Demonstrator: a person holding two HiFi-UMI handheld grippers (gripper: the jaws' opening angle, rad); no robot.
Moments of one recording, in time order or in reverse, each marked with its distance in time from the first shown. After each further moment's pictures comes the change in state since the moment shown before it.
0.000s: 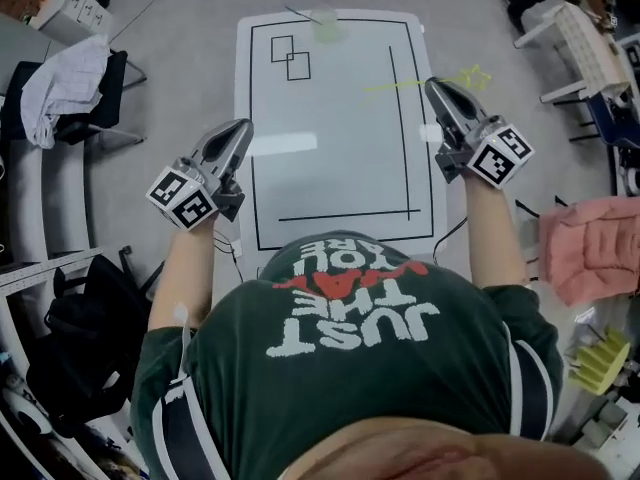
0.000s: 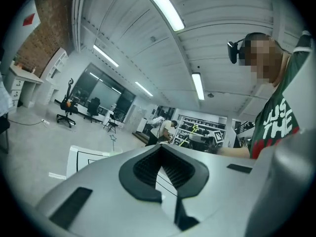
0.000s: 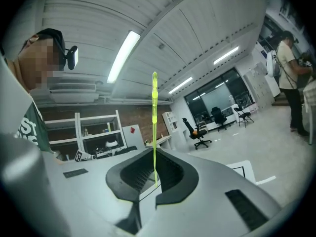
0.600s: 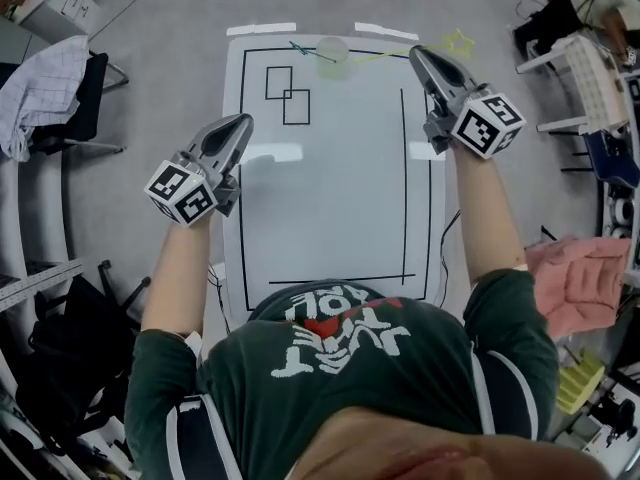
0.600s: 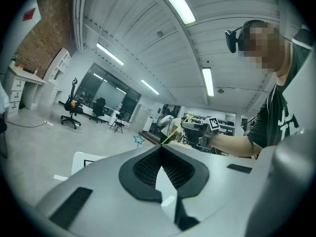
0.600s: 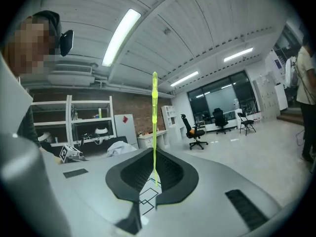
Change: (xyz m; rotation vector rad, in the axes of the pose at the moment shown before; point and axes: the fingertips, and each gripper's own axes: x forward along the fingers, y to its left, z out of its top) left arm 0.107 0.143 -0.017 0.032 0.003 0.021; right arm 0.179 -0.136 0.015 -0.130 0.082 -0.023
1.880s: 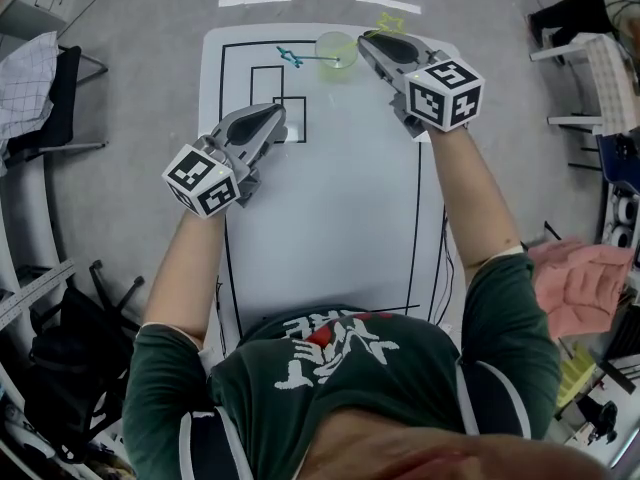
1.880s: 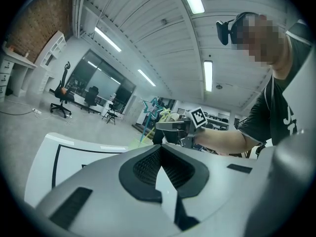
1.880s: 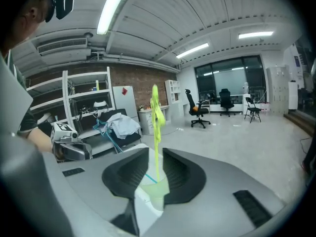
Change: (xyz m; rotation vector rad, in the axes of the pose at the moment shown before) left arm 0.115 0.051 -0.081 -0.031 0.074 -0.106; right arm 0.139 -0.060 -0.135 -0.065 0.314 0.037
